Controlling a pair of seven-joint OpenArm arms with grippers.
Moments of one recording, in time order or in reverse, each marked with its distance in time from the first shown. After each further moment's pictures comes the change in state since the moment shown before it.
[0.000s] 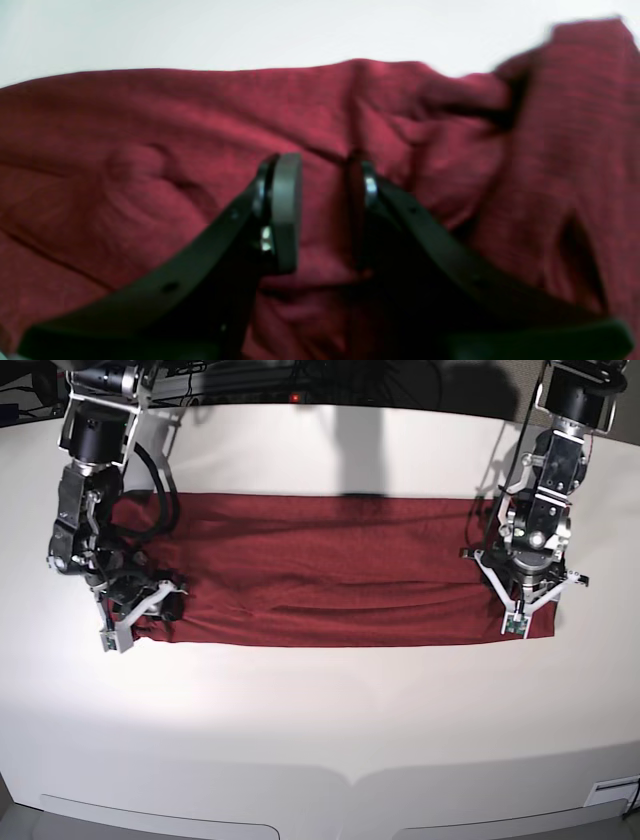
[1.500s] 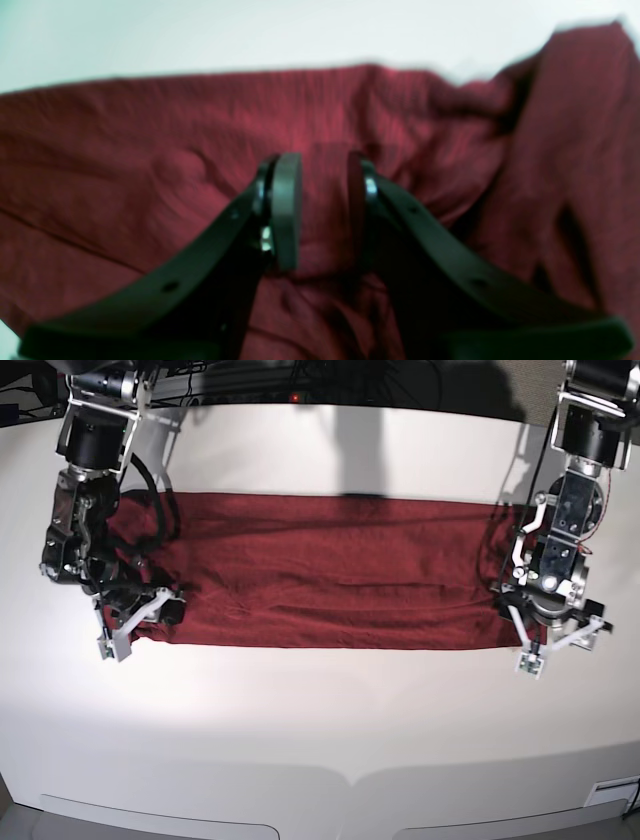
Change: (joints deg) left arm -8.1 -2.8 0.3 -0.3 13.2 -2.0 8.1; right arm 1.7 -0.3 -0.1 5.9 6.4 2.6 -6.7
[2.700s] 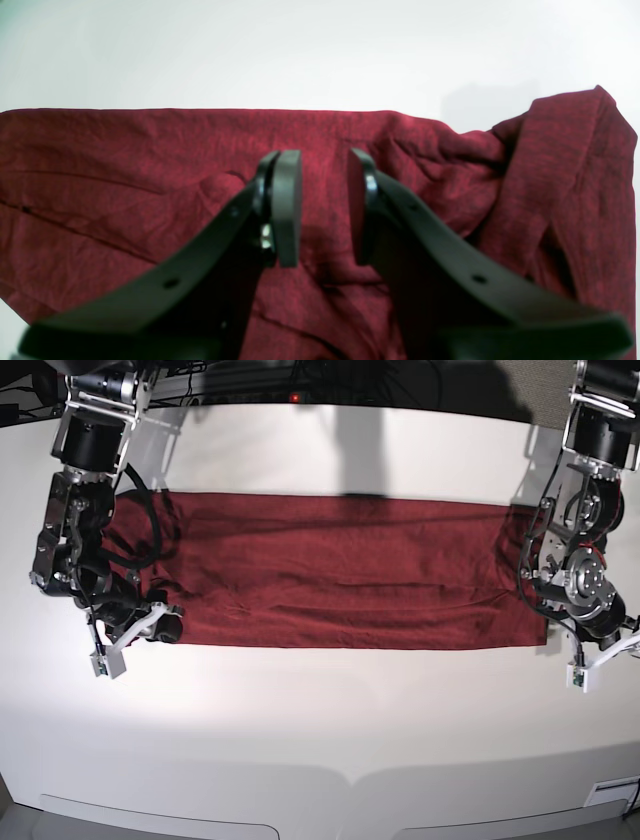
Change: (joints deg) left arm 0.0 -1.8 0.0 0.1 26.5 16.2 6.7; right arm 0.2 0.0 0.0 5.1 3.5 0.0 -3.5
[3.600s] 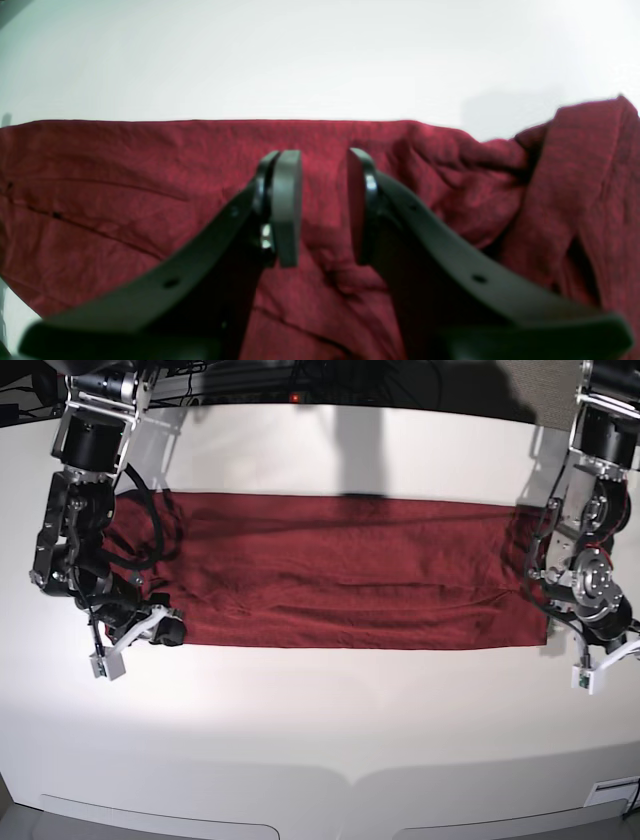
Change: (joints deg) left arm -0.1 -2.7 0.0 0.0 -0.9 -0.1 -1.2; right arm 0.0 0.0 0.0 0.0 3.7 0.0 -0.7
